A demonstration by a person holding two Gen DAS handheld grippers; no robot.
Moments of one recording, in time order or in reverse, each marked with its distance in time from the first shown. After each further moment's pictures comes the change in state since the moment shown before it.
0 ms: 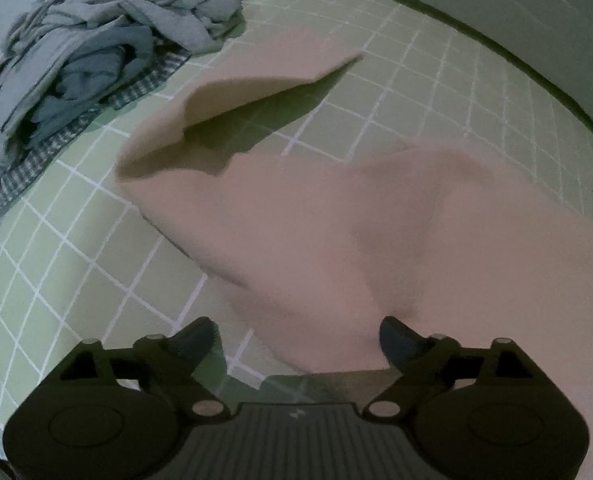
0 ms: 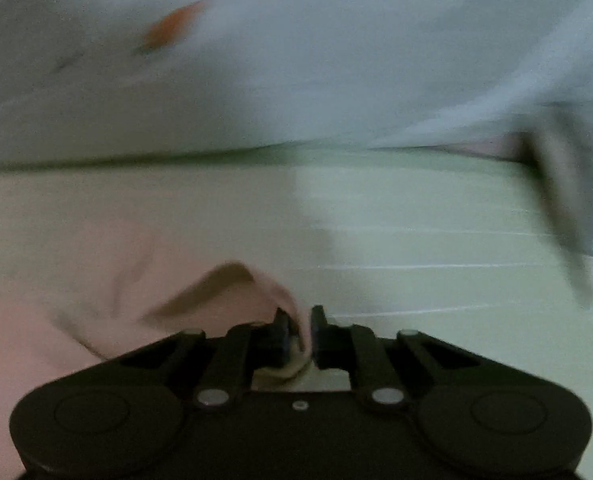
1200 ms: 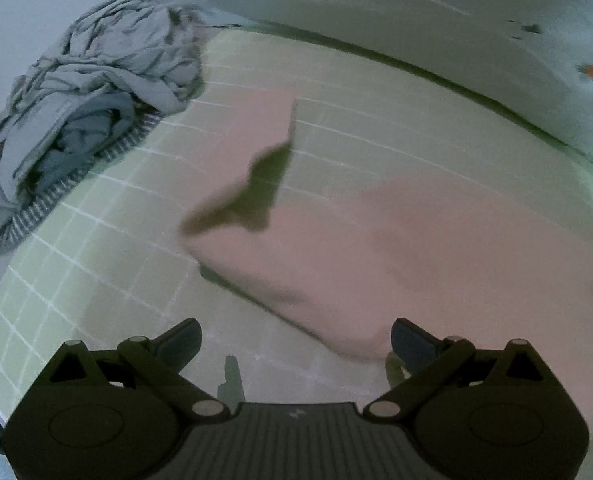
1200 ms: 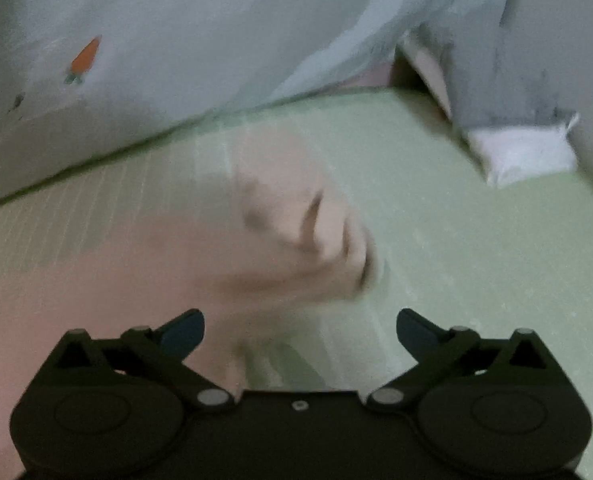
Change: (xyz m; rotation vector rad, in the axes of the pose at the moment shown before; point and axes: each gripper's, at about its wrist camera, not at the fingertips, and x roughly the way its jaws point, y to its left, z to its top) left arm -0.073 -0.011 -0.056 0.102 -0.165 -0.076; right arm -0.066 -0.053 -0.110 0.205 0.052 0.019
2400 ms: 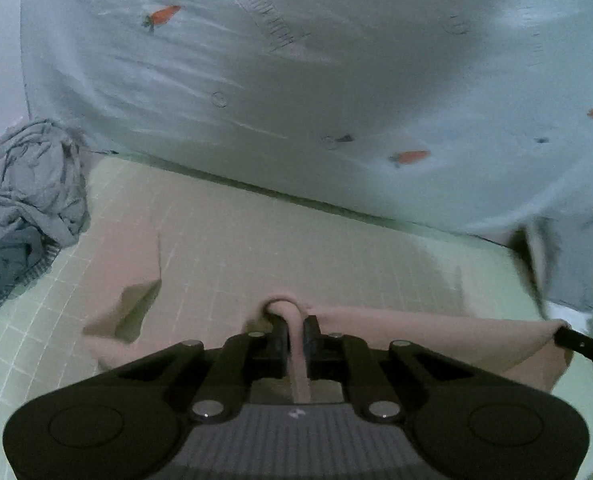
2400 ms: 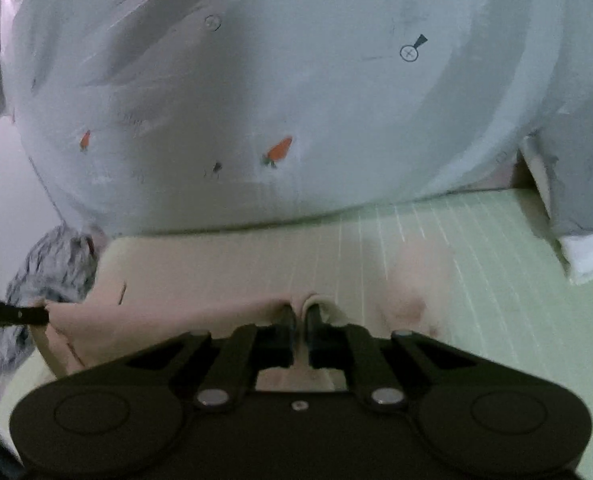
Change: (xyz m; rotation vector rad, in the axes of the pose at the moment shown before) left arm -0.078 -0.032 0.013 0.104 -0.245 -0.298; right arm -0.122 0.020 0.028 -0.156 -0.208 0.399
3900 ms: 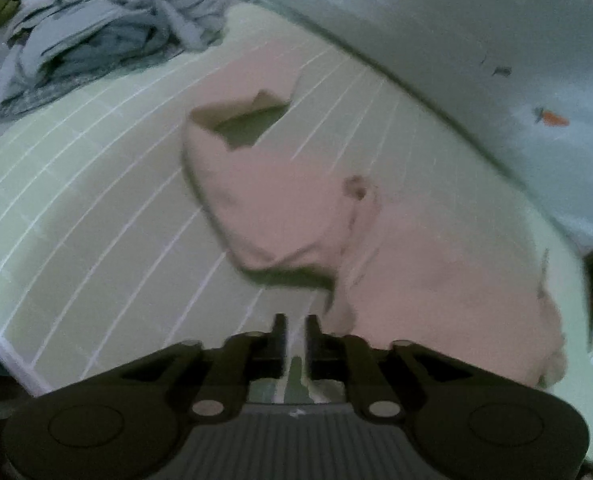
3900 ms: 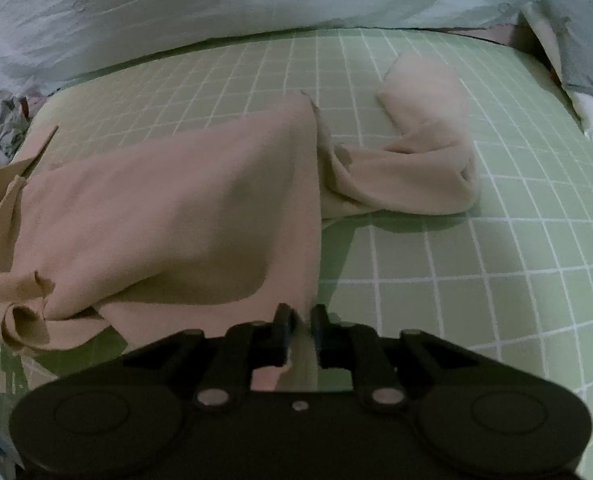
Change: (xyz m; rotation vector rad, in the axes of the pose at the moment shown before) left arm 0.002 0.061 -0.091 -0.368 0.183 0.092; right arm 0.064 0.017 -0.131 -0.006 0.402 -0.144
